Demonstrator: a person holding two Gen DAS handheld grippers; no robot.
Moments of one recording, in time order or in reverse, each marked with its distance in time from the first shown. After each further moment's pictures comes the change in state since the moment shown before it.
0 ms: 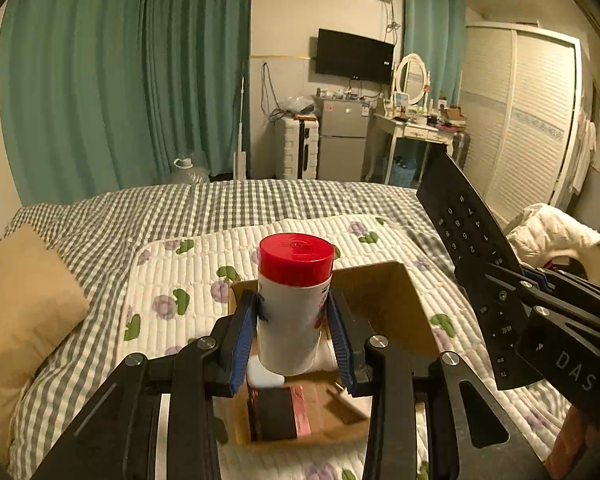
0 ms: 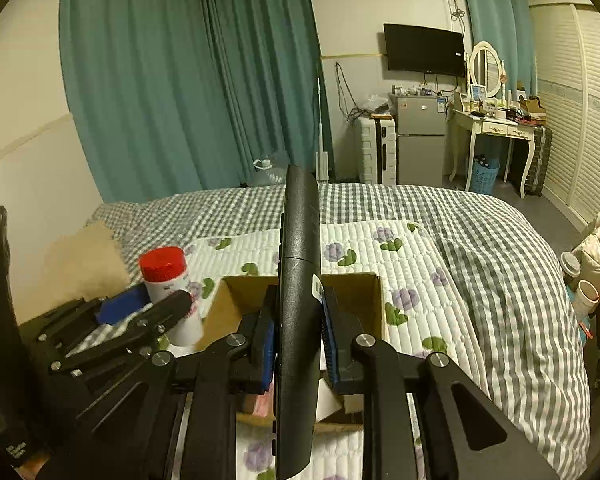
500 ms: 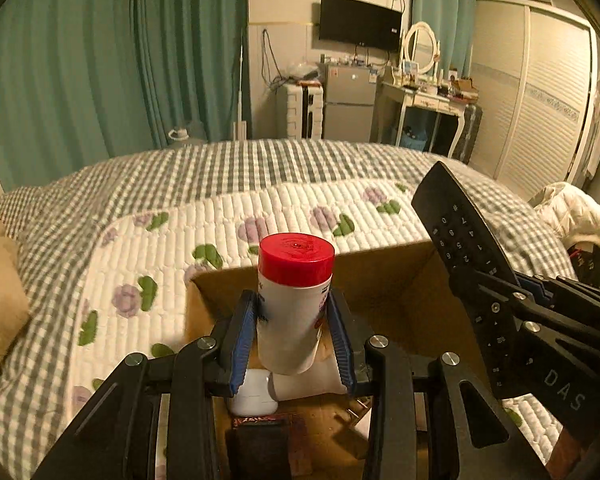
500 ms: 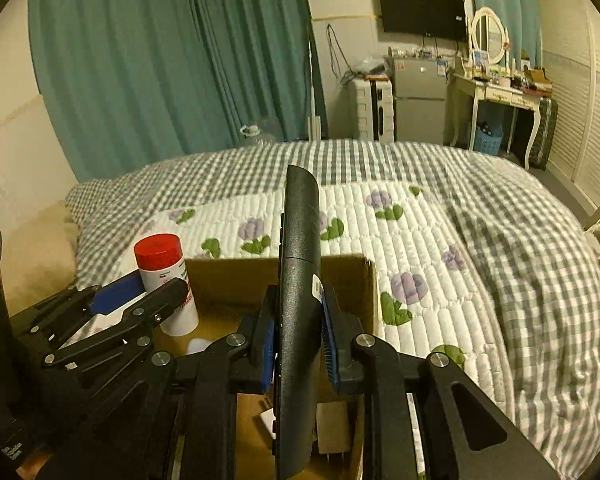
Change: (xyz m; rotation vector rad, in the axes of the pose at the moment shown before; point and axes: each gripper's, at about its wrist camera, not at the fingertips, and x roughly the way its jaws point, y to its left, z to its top) left arm 0.102 -0.011 -0.014 0.008 0.109 0.024; right arm 0.108 -0.041 -0.017 0.025 0.130 -0.002
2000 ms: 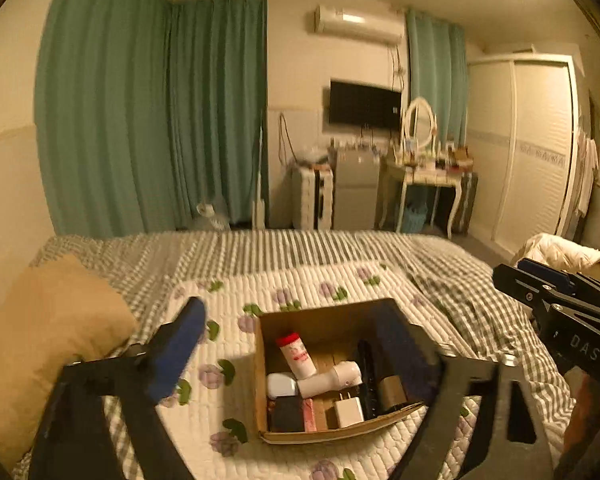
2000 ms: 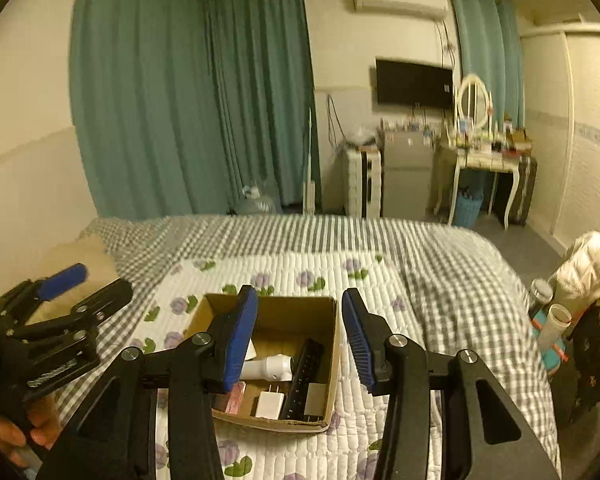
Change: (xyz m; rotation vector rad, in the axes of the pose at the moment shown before) left arm -0.207 0.013 -0.023 -0.019 -0.337 0.061; right arm -0.196 0.021 -0.025 -0.078 -0.308 -0.054
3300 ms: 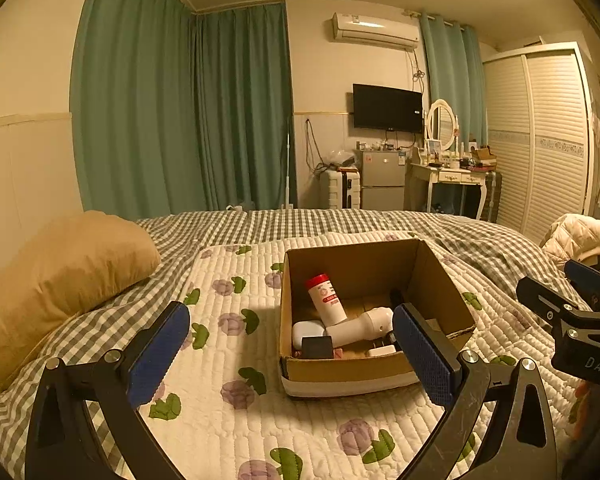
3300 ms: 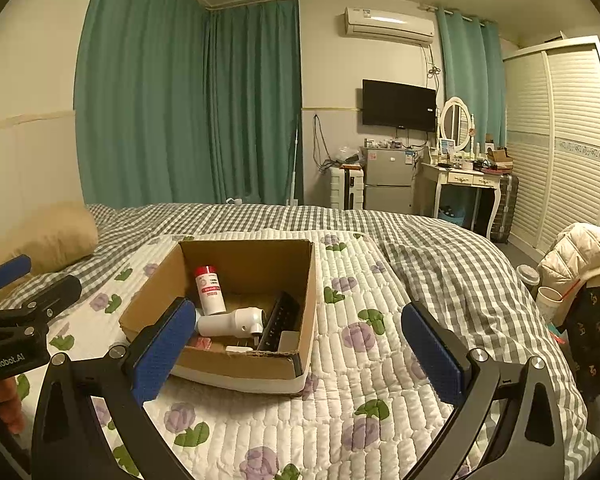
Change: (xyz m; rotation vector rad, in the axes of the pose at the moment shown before) left arm 0.005 0.003 -0.119 0.003 -0.032 0.098; right arm 0.016 -0.011 -0.124 -0.022 -0.069 -0.061
